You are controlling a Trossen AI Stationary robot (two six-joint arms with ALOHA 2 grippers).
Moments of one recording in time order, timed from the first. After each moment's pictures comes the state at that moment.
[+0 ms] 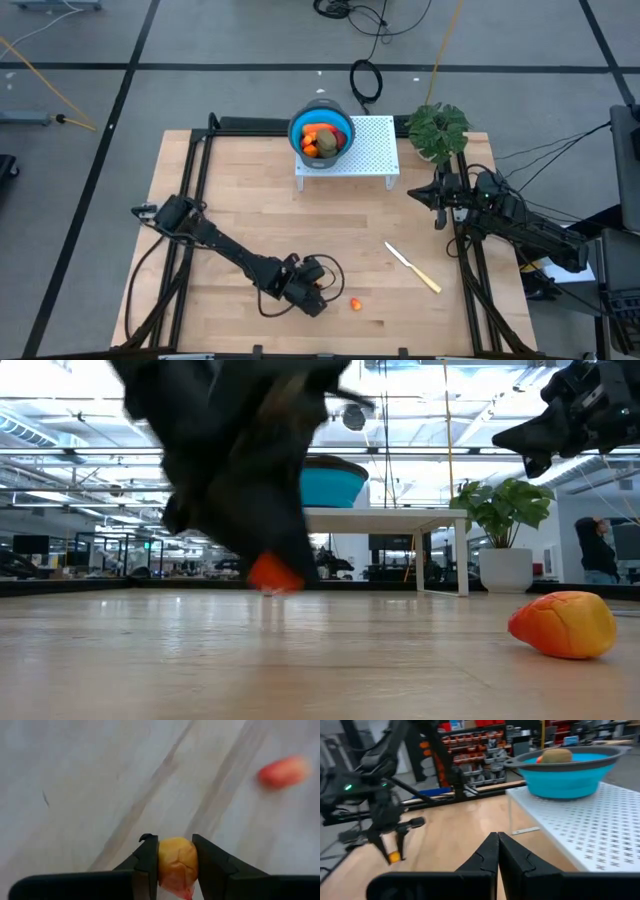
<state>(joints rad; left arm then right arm) -0.48 2.03 1.32 -0.34 -0.35 -1.00 -0.44 0.09 0.22 -0.17 -0.33 0.12</state>
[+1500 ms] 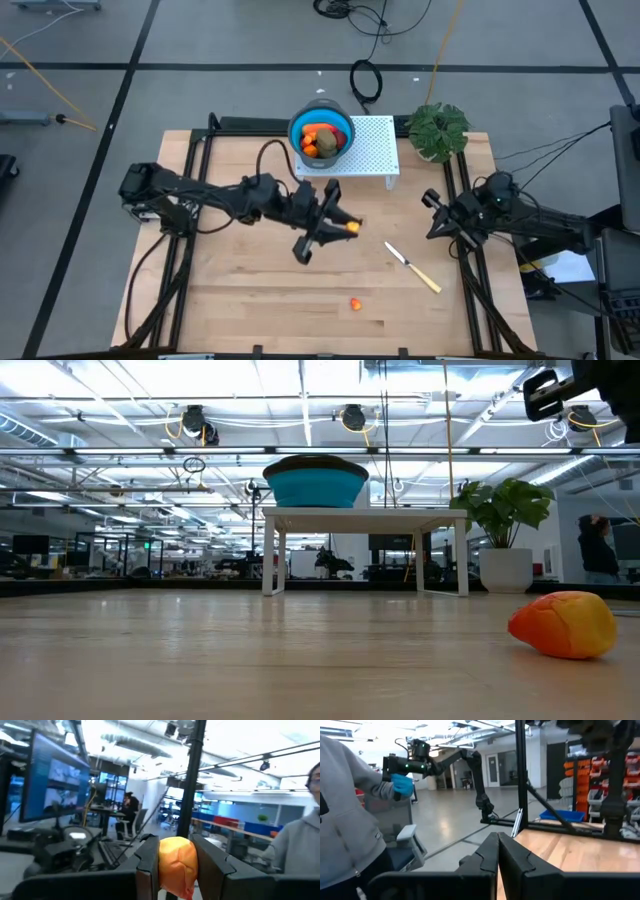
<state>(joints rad) -0.16 1.65 1.32 0.69 0.23 -0.22 -0.25 0.18 0.22 0.22 -0.88 0.27</state>
